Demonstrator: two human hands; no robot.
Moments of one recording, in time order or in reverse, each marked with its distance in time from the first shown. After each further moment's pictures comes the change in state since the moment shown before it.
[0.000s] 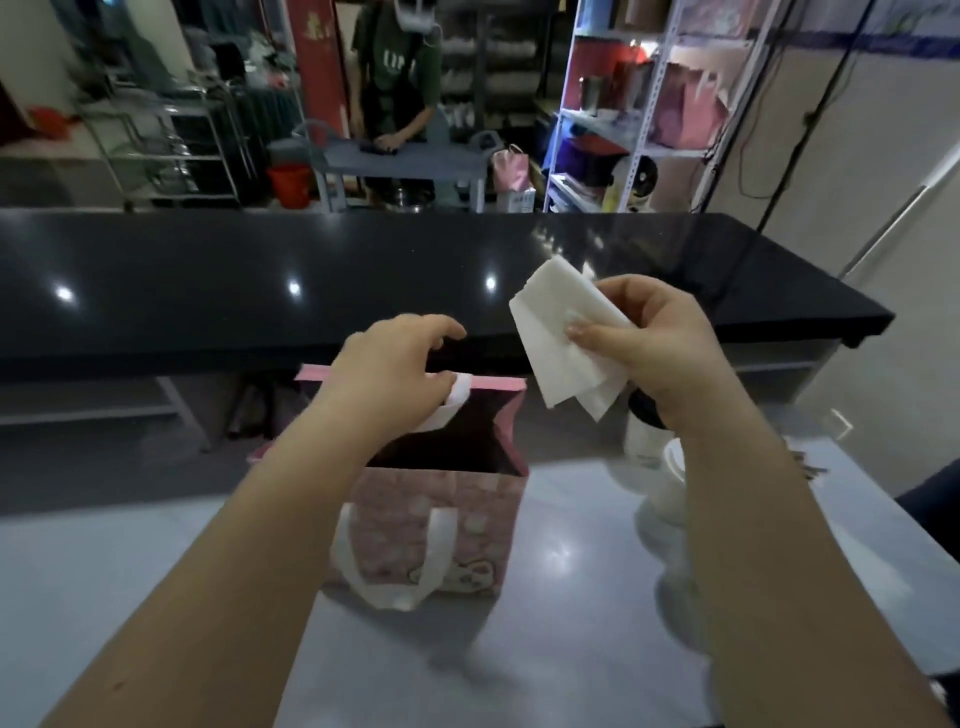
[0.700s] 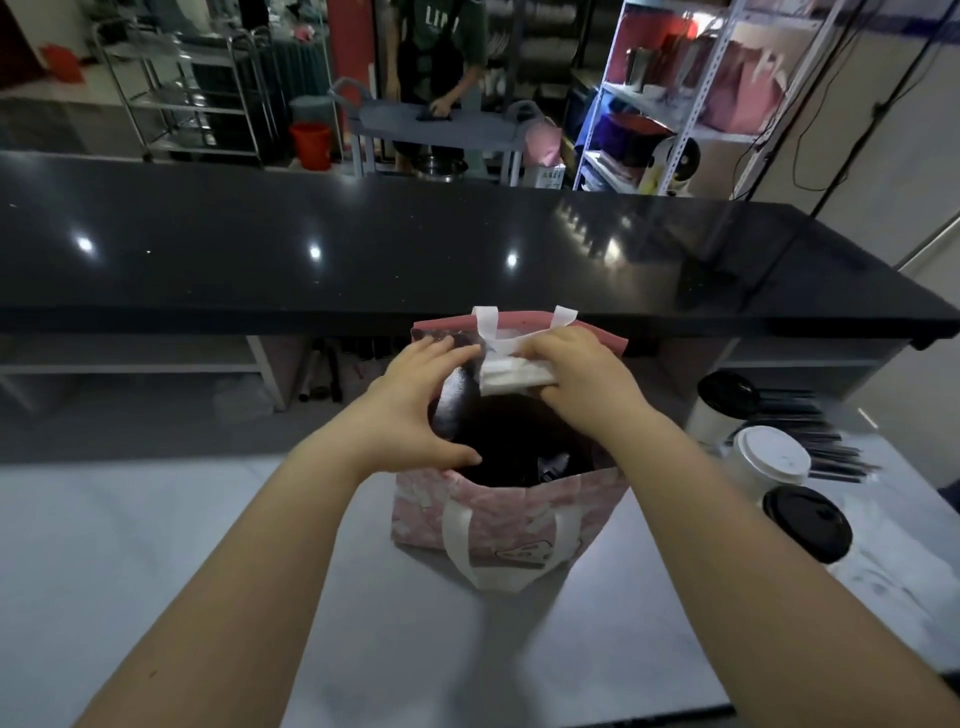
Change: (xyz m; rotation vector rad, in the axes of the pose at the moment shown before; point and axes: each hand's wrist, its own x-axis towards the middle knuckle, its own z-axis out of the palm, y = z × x) left_hand -0.053 -0.128 0.007 -0.265 -0.293 0.028; right_hand 0.012 0.052 0.143 -0.952 -0.296 -0.238
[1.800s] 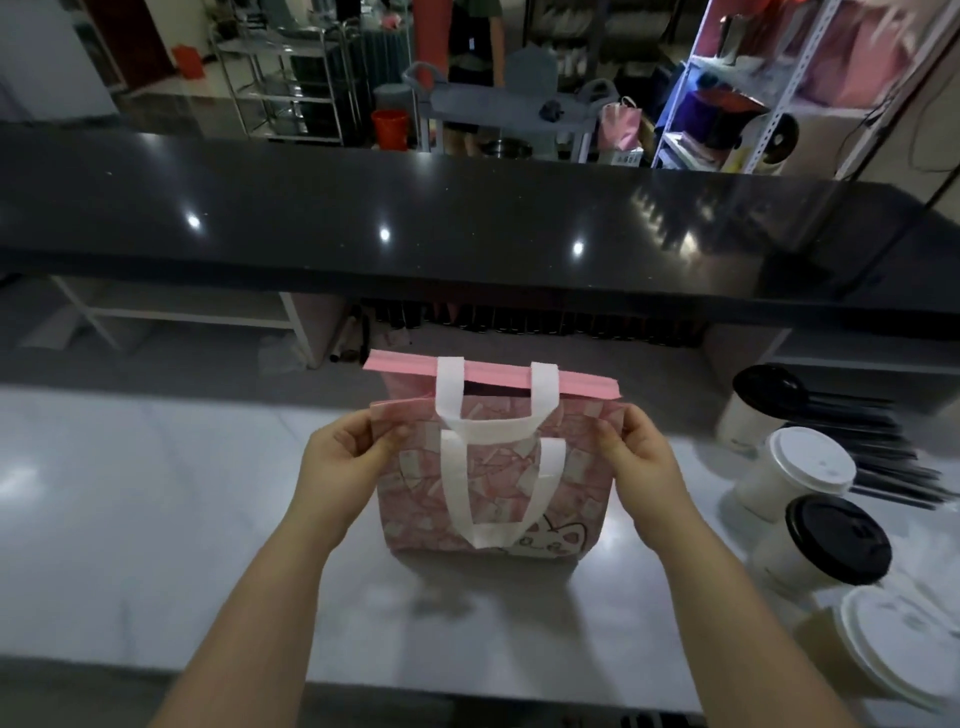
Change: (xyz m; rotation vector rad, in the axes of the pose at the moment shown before) left_hand -0.070 -0.003 0.087 -0.832 0.686 -0.284; right_hand -0.100 0.064 0.060 1.293 0.111 0.259
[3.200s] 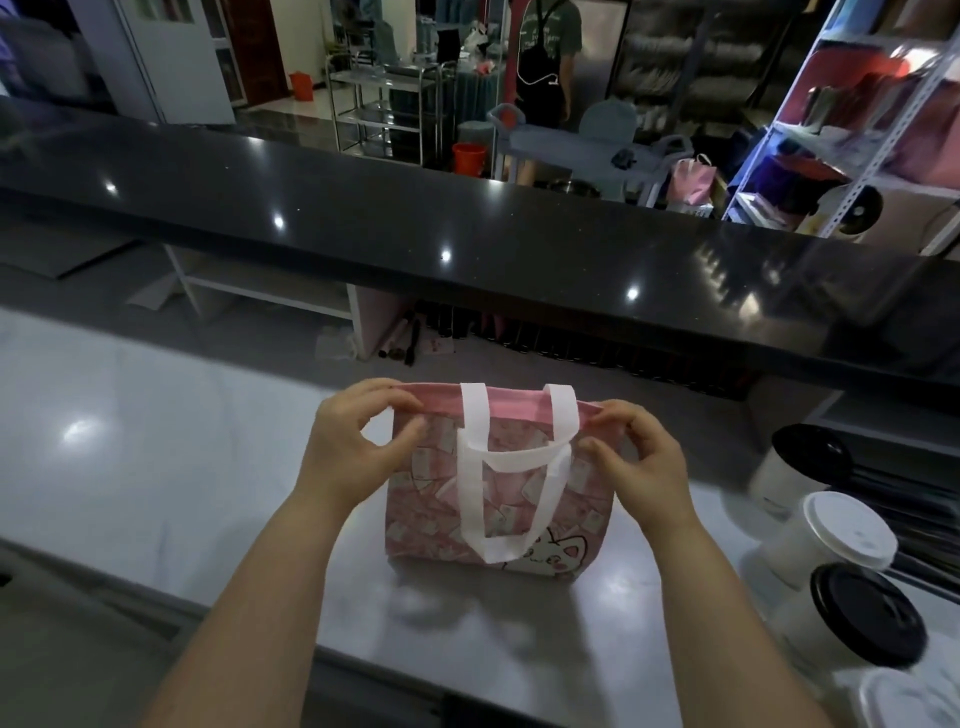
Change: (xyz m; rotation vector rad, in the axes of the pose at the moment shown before) left_hand -0.016 0.012 -0.018 0.665 0.181 0.543; right_hand 0.022 -0.006 0.004 -0.381 -0.107 -0.327
